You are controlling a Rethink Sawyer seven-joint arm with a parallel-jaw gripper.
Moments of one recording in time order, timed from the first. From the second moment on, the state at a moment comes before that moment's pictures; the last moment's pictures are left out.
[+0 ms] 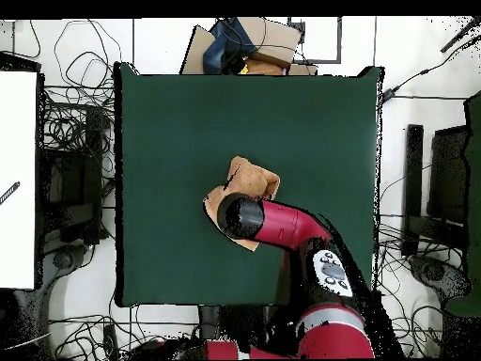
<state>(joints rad) -0.26 -0.57 -0.01 1.81 -0.01 0.36 1.57</state>
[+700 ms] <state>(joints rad) -0.26 -0.55 -0.01 1.80 -0.01 0.36 1.57</state>
